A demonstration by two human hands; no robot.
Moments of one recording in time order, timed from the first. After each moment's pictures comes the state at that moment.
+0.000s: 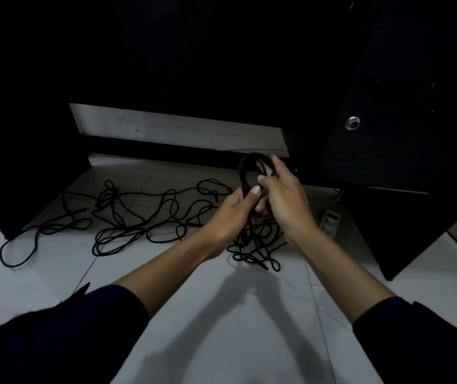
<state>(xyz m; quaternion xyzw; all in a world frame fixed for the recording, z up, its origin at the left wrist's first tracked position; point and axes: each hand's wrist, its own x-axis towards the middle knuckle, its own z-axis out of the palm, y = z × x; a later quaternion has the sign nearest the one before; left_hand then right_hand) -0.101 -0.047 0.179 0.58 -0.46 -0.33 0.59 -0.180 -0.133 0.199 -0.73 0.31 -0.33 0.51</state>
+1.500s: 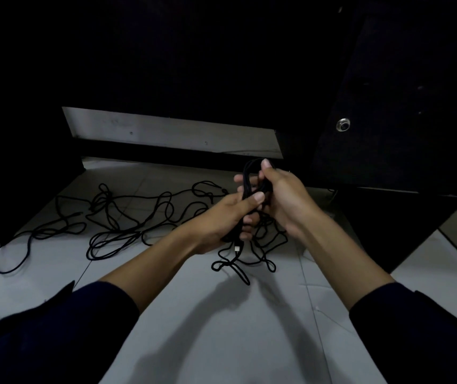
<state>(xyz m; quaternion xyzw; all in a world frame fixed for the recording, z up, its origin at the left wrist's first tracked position) -0.094 -0.048 0.186 0.48 -0.42 -0.52 0.57 -0.182 -0.138 0.219 -0.60 0.28 -0.28 0.70</state>
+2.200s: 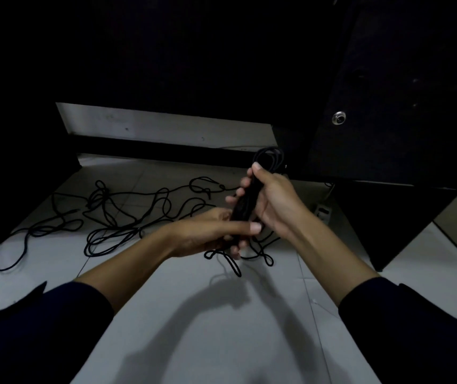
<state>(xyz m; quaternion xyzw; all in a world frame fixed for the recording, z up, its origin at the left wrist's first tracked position) -0.082 -0.021 0.180 0.51 -0.48 -0.56 0.43 -0.182 -0.130 0.206 -0.49 0.20 -0.27 0.81</state>
